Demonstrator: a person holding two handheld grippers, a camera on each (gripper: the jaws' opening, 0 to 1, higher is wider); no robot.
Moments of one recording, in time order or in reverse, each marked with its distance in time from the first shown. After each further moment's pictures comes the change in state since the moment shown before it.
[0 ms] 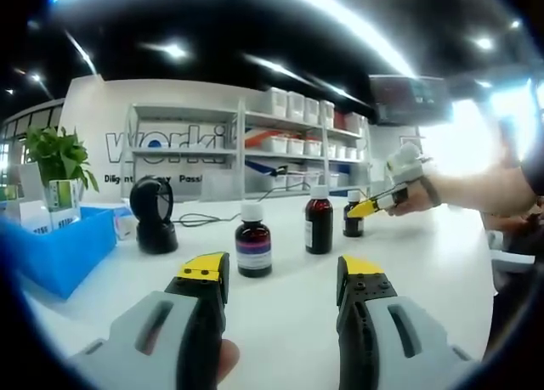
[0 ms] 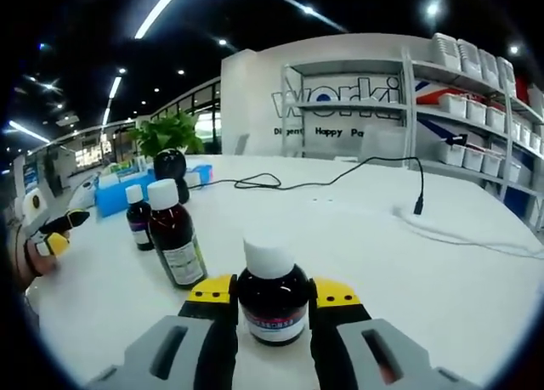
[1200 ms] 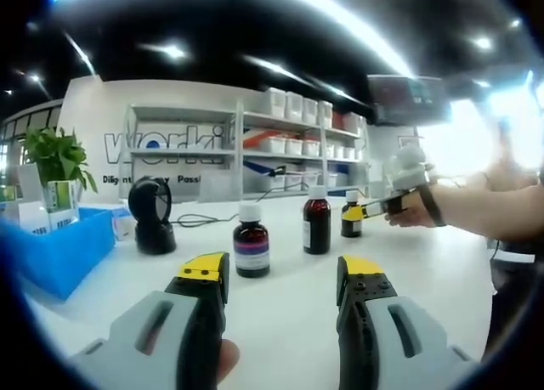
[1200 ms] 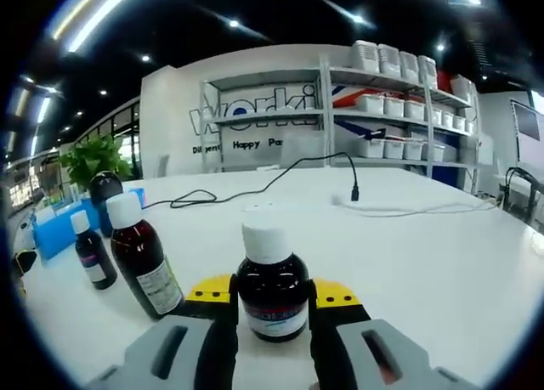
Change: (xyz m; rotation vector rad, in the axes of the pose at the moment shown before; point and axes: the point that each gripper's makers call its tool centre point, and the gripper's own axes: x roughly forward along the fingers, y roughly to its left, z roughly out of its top) left arm 0.000 0.000 0.000 0.002 -0.003 -0.010; right arm 0.003 -0.019 -0.003 0.157 -0.070 -0.422
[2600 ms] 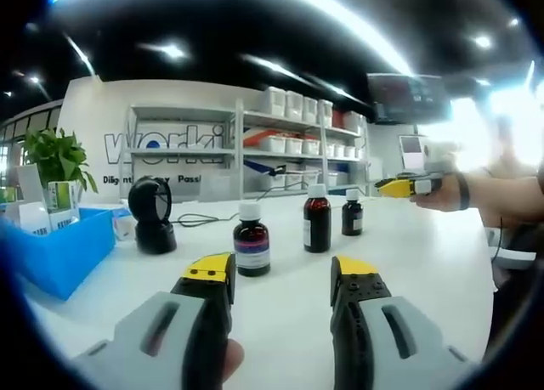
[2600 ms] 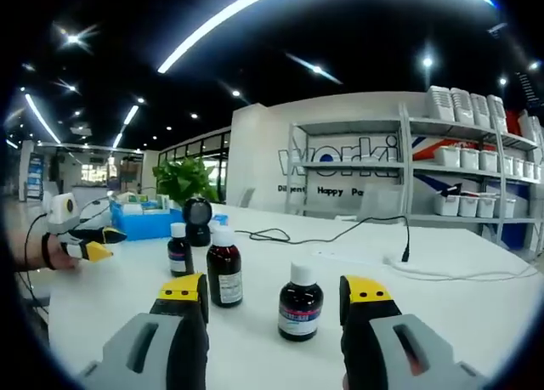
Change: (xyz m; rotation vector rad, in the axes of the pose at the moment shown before) left arm -0.001 -0.002 0.000 0.014 -0.001 -0.006; right arm -0.088 0.014 0.037 -0.182 -0.257 0.459
